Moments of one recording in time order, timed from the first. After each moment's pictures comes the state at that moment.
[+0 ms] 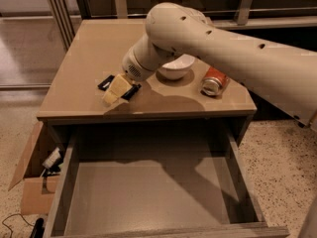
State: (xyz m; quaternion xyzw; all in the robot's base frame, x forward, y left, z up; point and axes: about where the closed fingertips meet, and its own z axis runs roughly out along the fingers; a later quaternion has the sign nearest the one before) arm 0.633 0.104 0.838 -0.53 0.77 0.17 0.32
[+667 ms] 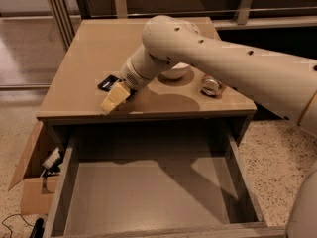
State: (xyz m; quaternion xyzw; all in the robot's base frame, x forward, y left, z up) arm 0.630 0.111 0.807 -0.52 0.78 0.18 0.30
